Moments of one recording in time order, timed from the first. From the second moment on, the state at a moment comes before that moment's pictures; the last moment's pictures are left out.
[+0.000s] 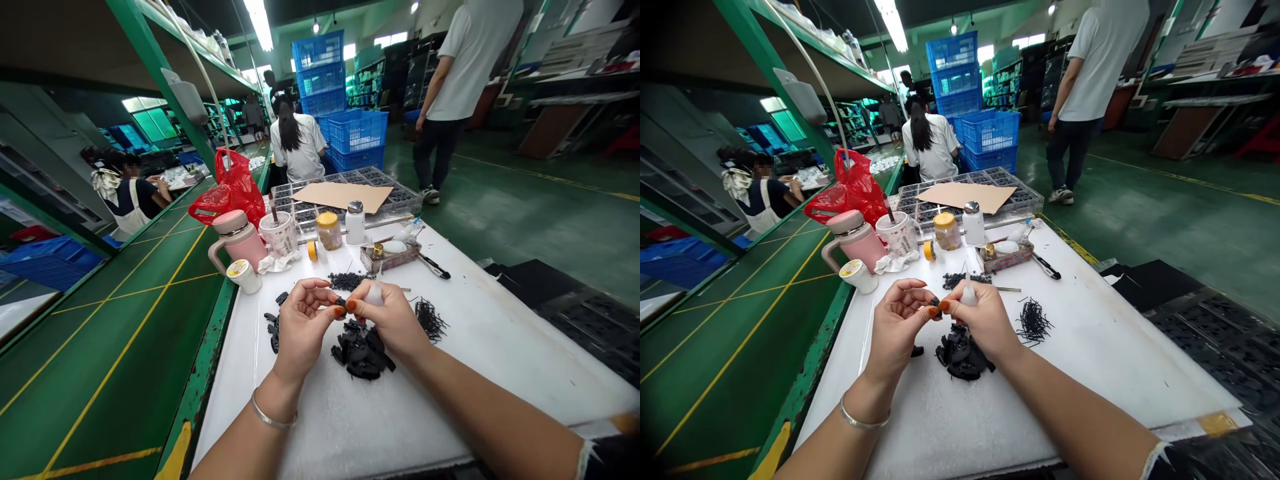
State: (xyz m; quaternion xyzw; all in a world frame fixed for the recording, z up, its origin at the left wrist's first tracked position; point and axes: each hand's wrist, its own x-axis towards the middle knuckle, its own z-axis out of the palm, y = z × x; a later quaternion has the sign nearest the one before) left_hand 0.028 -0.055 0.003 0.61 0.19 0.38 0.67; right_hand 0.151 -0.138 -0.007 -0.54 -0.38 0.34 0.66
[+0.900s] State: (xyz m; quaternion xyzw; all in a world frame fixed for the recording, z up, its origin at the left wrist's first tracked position) left_hand 0.018 -0.044 0.010 0.63 0.19 0.34 0.67; right_hand 0.167 -0.143 0.005 -0.57 -0.48 0.34 0.57
